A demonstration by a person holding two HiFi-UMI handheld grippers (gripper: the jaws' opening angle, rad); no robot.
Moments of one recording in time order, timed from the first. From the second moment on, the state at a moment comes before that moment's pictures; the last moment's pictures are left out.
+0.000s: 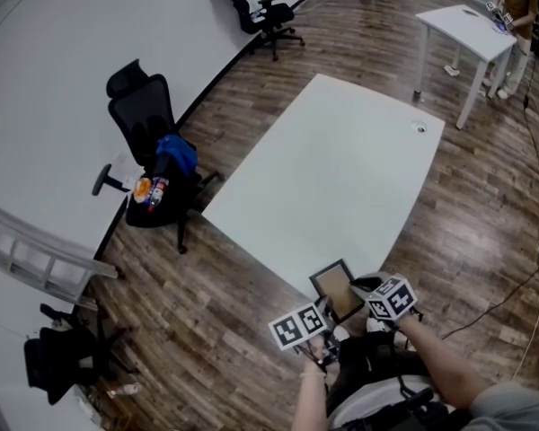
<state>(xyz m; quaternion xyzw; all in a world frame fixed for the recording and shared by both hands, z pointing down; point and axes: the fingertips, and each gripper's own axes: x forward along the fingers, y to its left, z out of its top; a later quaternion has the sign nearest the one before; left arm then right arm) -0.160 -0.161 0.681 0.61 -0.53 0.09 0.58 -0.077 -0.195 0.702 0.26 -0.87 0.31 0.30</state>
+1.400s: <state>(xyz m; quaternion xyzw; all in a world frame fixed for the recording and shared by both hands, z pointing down) -0.175 -0.166 0.725 0.62 -0.59 0.21 0.48 -0.084 -0.201 0.704 0.32 -0.84 0.24 0.36</state>
